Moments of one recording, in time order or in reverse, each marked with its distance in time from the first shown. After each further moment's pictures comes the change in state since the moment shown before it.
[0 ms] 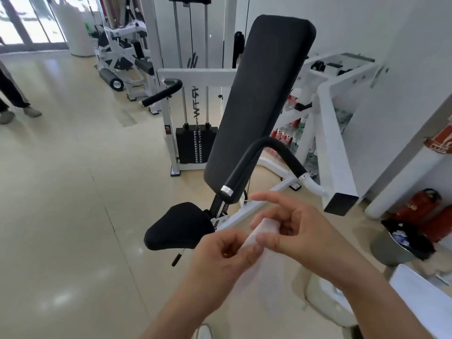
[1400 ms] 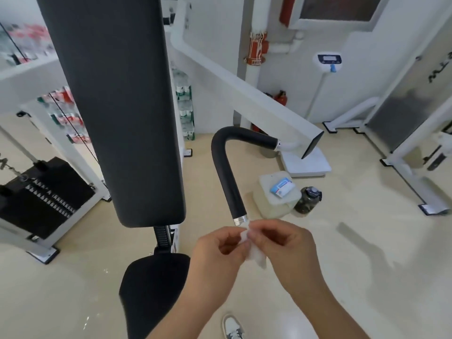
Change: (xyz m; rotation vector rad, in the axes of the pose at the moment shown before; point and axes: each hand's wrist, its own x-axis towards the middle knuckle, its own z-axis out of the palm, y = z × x) left_hand 0.227 -0.049 -0.147 0.066 -0.818 -0.143; right_hand 0.184 0.026 0.166 0.241 1.375 0.380
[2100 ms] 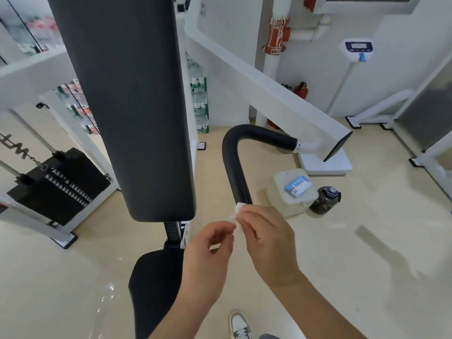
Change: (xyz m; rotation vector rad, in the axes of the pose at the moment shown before) left_hand 0.043 -0.042 -0.008 0.133 0.259 0.005; right_hand 0.065 0.067 0.037 -0.579 0.130 -0.776
